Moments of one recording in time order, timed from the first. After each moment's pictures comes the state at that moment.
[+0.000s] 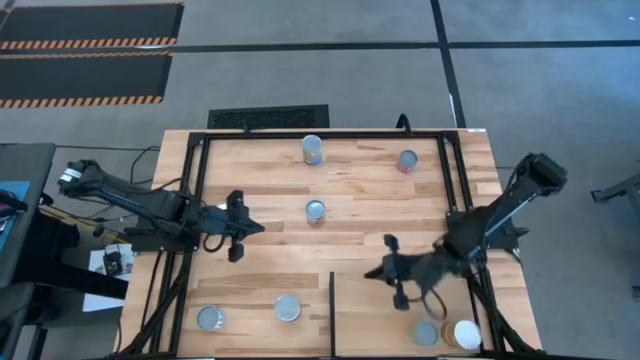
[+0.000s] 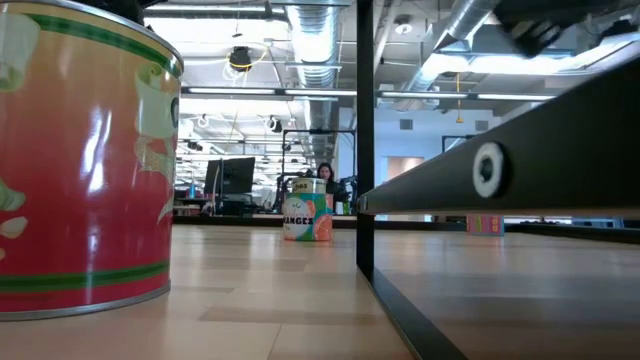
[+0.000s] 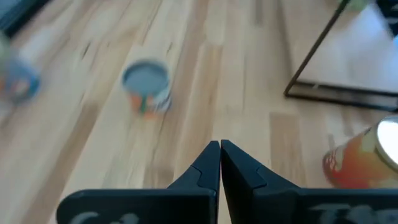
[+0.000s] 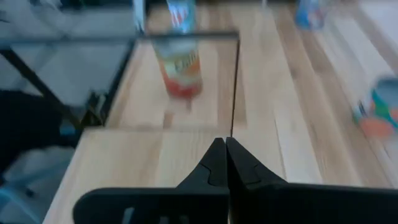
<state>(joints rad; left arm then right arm) -0.31 0.86 0.65 -0.48 -0.31 -0.35 0.63 1.30 0.76 0.01 0.44 0.38</state>
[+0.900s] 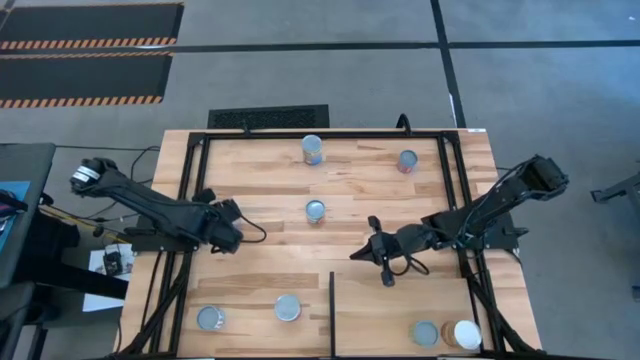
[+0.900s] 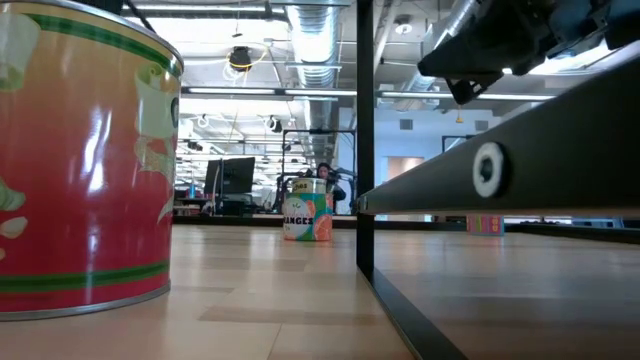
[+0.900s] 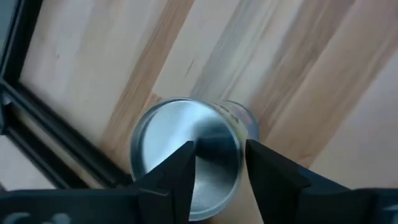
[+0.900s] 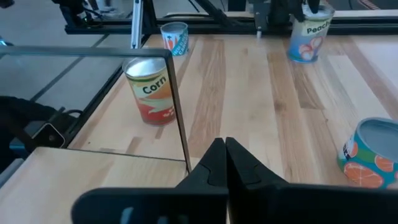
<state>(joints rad) -0.35 1.15 0.74 -1.22 -0.46 -0.87 0.37 1.33 0.58 0.38 0.18 0.15</state>
